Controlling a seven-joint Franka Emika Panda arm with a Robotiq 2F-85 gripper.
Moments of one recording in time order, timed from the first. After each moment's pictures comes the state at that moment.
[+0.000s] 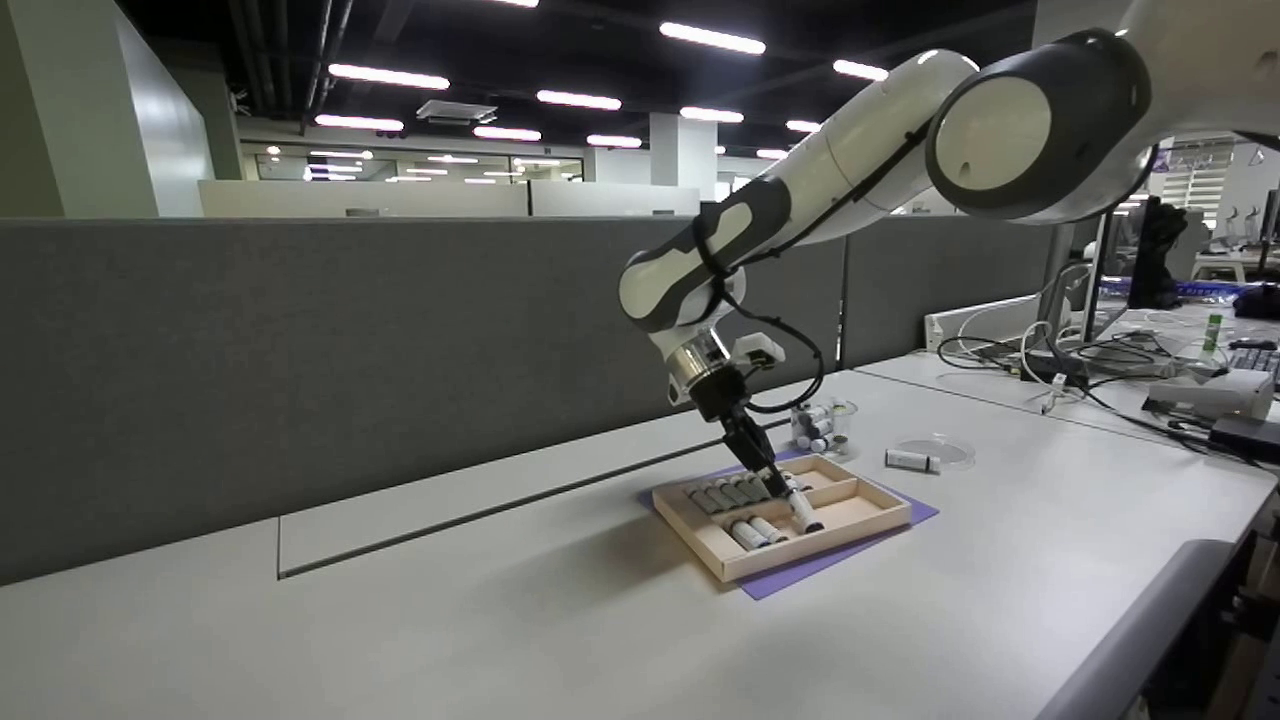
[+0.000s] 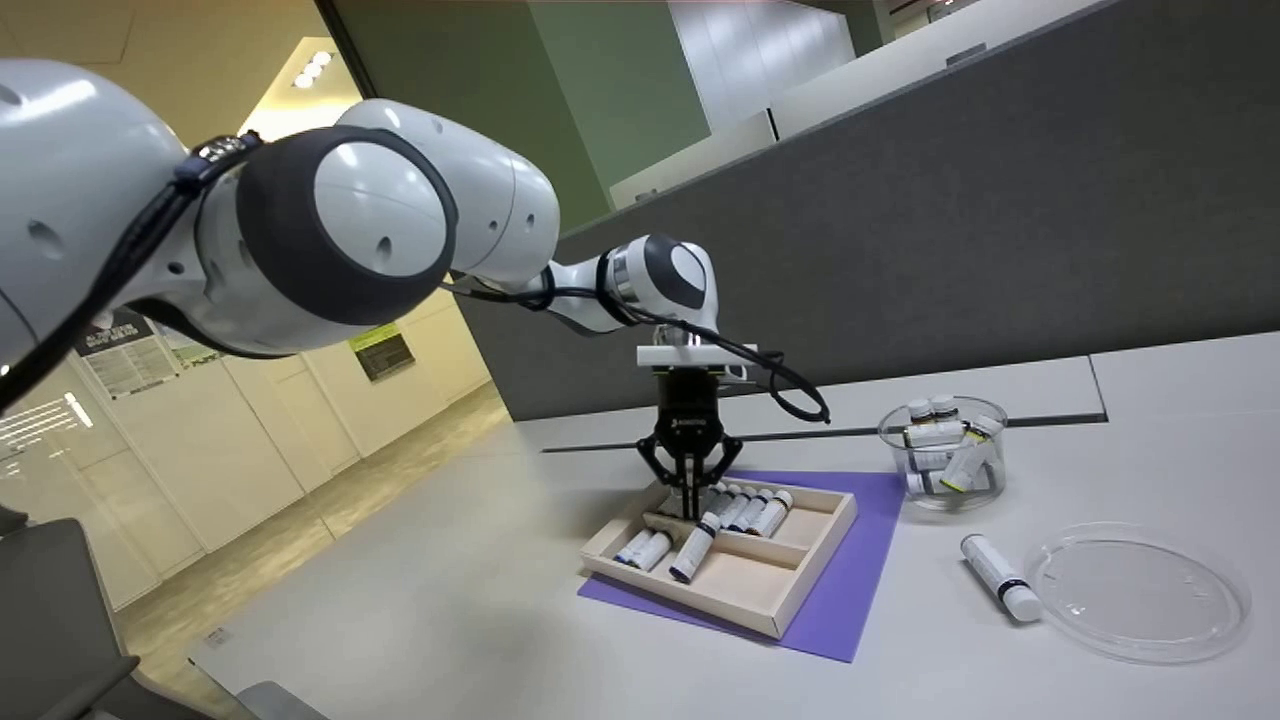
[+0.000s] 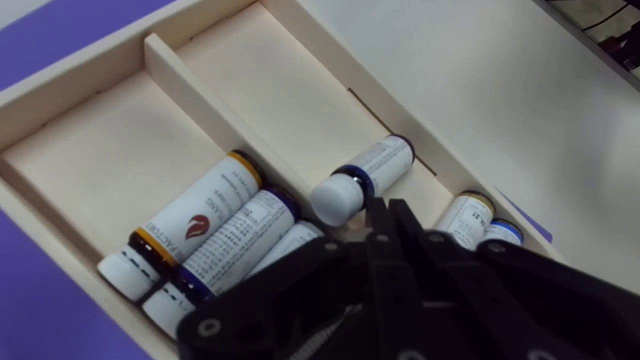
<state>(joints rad) 0.03 1.29 0.04 -0.81 -0.08 1.36 -0.58</state>
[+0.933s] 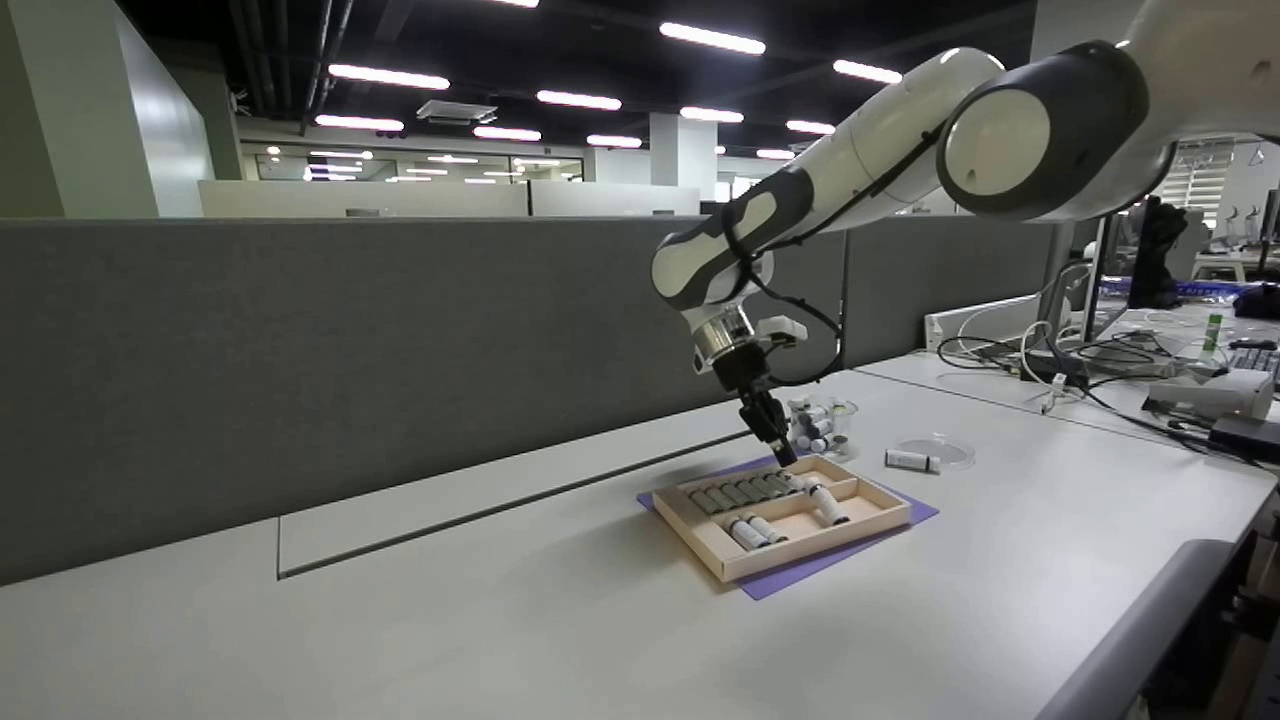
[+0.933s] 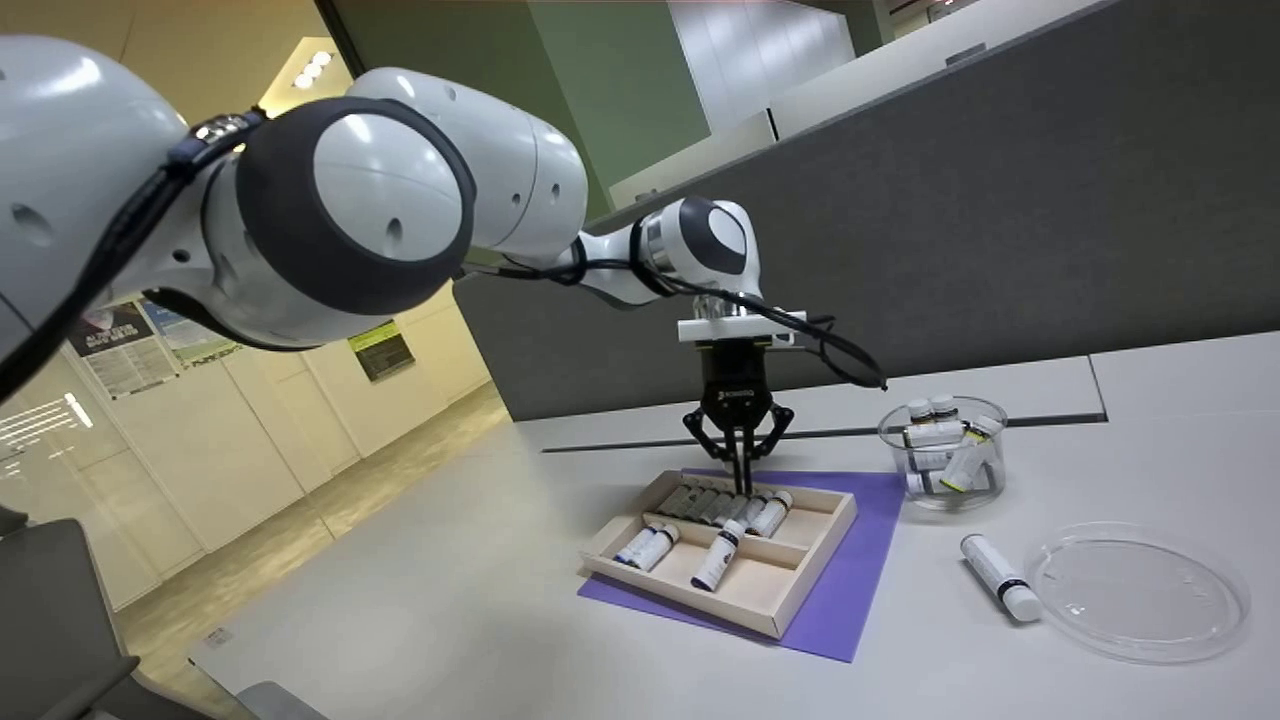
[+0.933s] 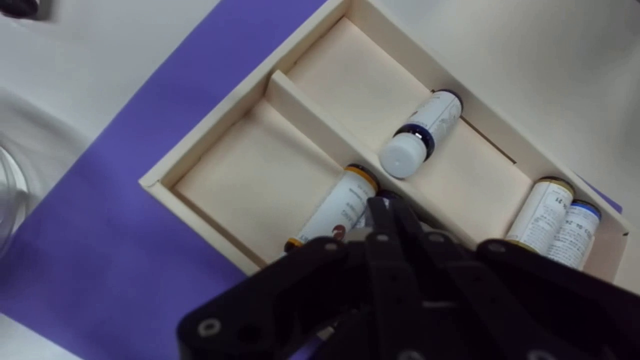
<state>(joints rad) -0.04 1.29 0.01 -0.75 -0.08 1.42 -0.57</state>
